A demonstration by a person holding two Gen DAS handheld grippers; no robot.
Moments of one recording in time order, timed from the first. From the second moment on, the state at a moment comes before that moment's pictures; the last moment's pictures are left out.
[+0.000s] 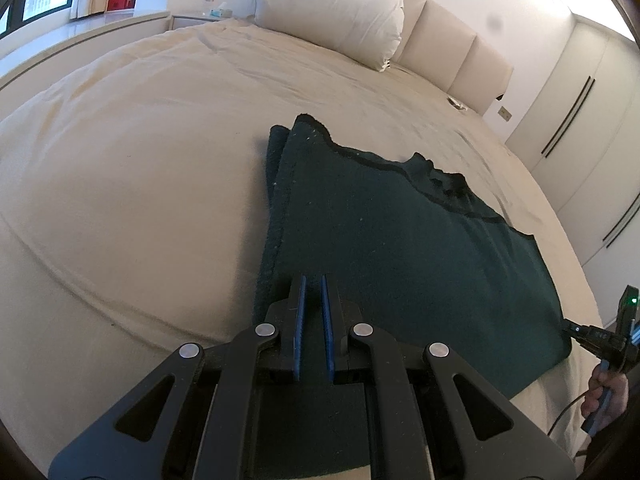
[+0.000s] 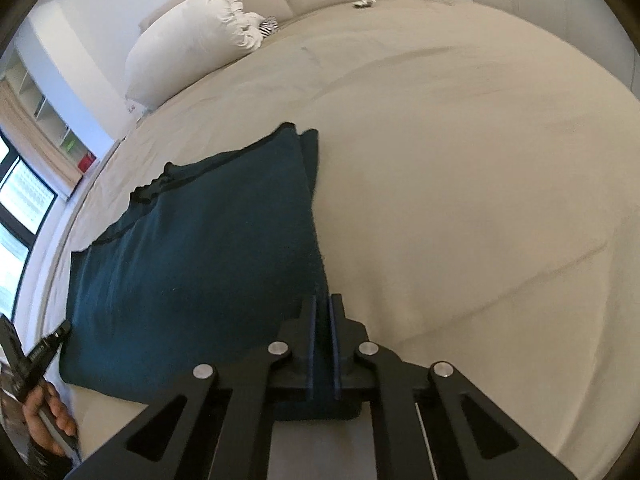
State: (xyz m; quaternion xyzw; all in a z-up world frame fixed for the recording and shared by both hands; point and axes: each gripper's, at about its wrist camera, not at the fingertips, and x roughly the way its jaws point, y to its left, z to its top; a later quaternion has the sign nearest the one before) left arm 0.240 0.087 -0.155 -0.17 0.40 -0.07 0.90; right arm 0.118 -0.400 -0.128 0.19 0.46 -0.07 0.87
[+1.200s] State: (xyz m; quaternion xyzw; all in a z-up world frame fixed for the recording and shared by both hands) left arm 0.226 0.122 -0.162 -0.21 0.42 -0.05 0.88; right arm 0.130 -0.379 -0.131 0.24 0.42 -0.02 0.88
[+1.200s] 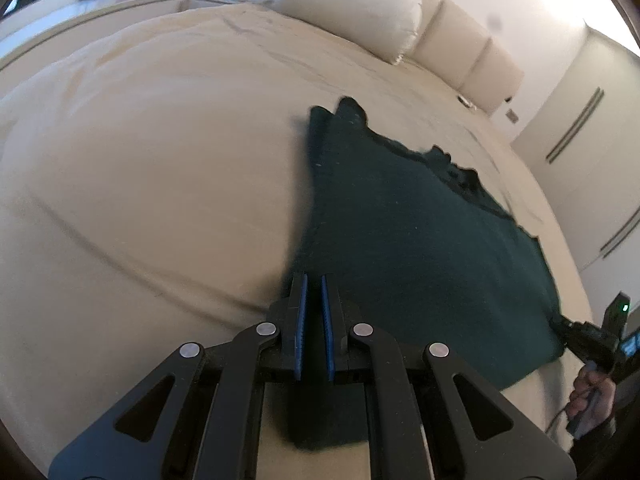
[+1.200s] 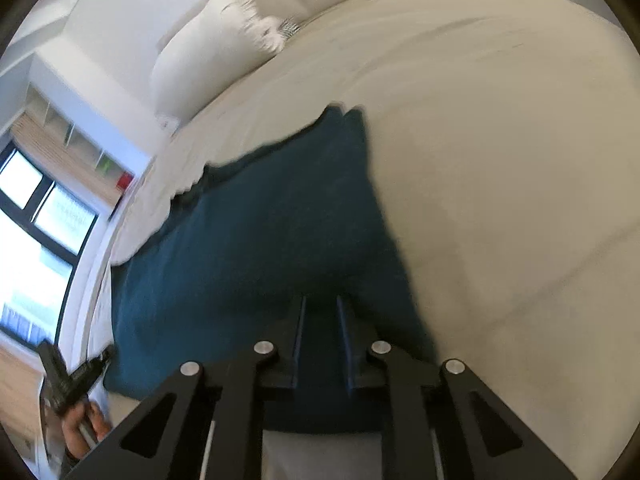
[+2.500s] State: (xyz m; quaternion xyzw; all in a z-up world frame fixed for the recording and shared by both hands) left arm 0.233 0.159 -0.137 -0.34 0.45 -0.07 0.82; right arm 0.257 -0.196 -0.178 0.39 0.48 0.30 0.72
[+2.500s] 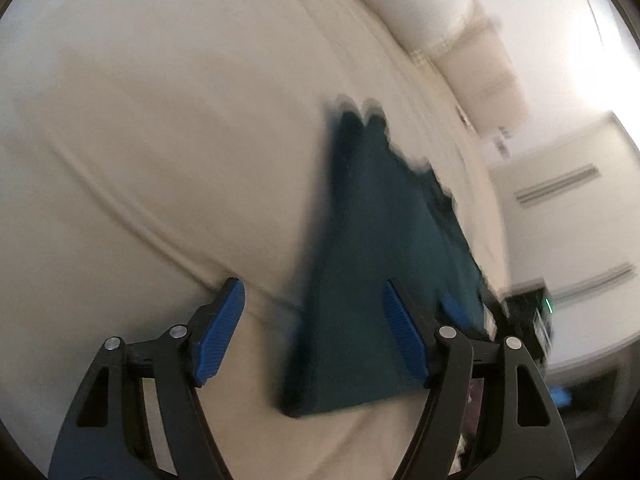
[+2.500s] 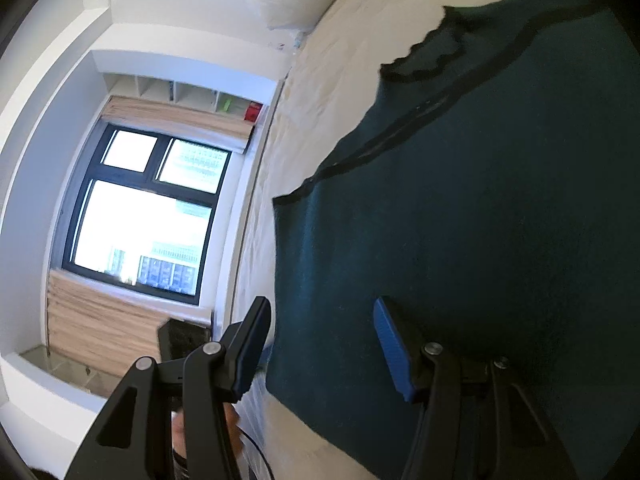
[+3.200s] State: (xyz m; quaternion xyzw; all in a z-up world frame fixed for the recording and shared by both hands) left arm 0.234 0.064 -0.161 -0.19 0.43 -0.14 0.87; right arm 0.143 -0.432 -0.186 0.48 0.34 0.10 0.80
